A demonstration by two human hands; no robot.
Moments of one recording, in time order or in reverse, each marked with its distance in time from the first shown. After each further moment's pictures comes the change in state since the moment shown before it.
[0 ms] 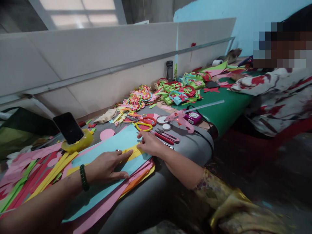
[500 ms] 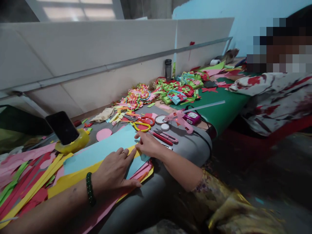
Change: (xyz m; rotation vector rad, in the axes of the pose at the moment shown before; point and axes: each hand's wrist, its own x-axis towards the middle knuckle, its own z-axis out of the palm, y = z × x) left_hand 0.021 0.034 0.016 0.019 0.176 -0.044; right_hand 0.000 0.000 0.002 0.007 -0.021 -0.008
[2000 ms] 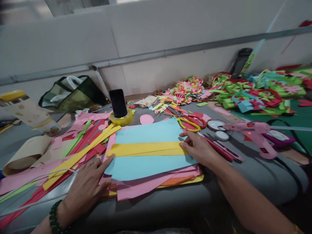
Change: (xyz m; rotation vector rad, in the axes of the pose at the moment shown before) left_hand -0.196 -0.018 0.029 0.003 0.129 -0.761; right_hand 0.012 0.002 -0.002 -0.067 0.010 -0.045
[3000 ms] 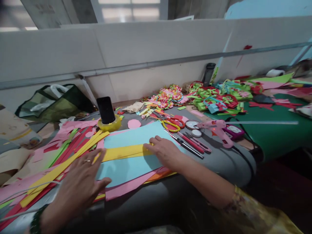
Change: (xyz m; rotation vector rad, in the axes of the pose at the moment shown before) left_hand 0.021 0.032 -0.023 0.116 0.143 0.064; right_hand -0.019 -0.057 0.013 -0.729 -0.205 -0.633
